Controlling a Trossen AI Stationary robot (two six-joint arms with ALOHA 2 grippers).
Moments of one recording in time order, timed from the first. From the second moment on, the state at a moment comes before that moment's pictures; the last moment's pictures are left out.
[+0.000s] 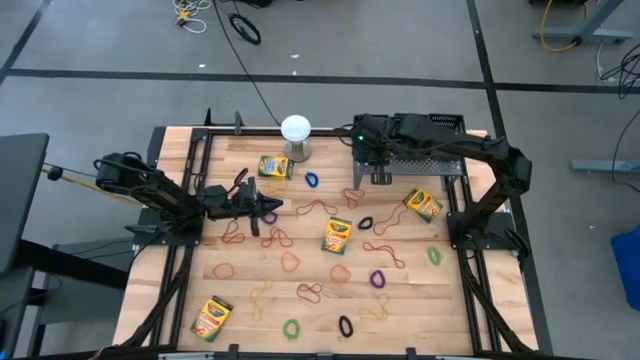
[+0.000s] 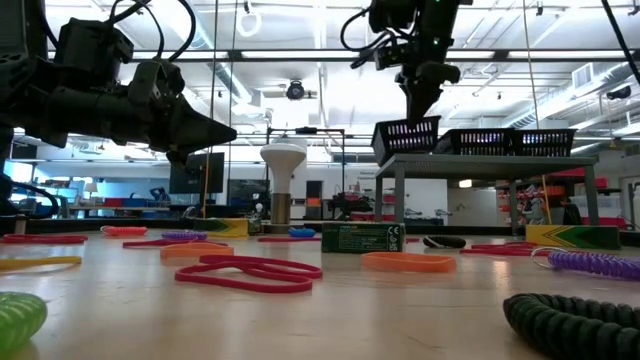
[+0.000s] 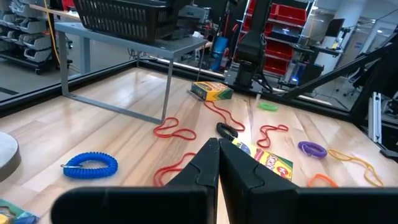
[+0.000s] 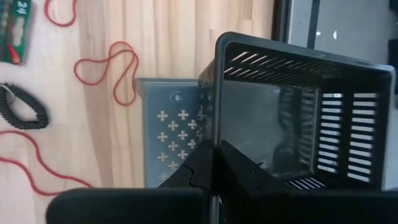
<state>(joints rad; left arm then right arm) 0.05 1.40 0.04 1.34 -0.16 -0.19 -0.35 1.65 1.56 -1.16 0.25 -0.44</state>
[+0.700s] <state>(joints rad) 0.05 1.40 0.04 1.34 -0.16 -0.19 -0.35 1.65 1.56 -1.20 0.35 -0.44</state>
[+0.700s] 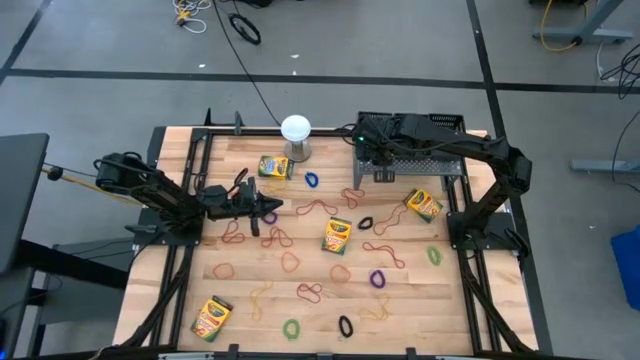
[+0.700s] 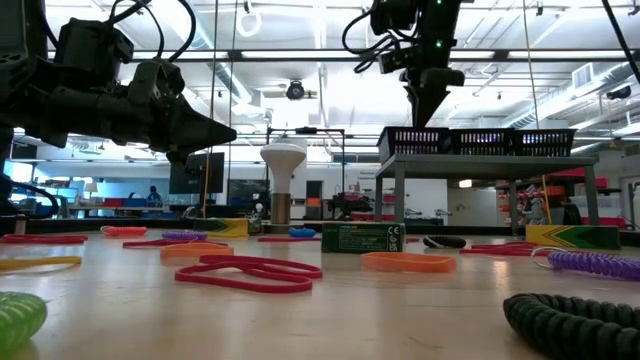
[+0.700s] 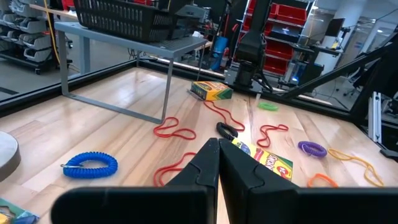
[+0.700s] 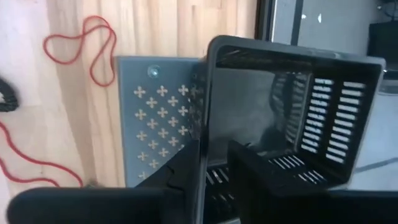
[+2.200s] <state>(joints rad) 0.05 1.40 0.07 1.29 -0.04 -0.10 0.12 1.39 0.87 -0.35 0.23 0.30</state>
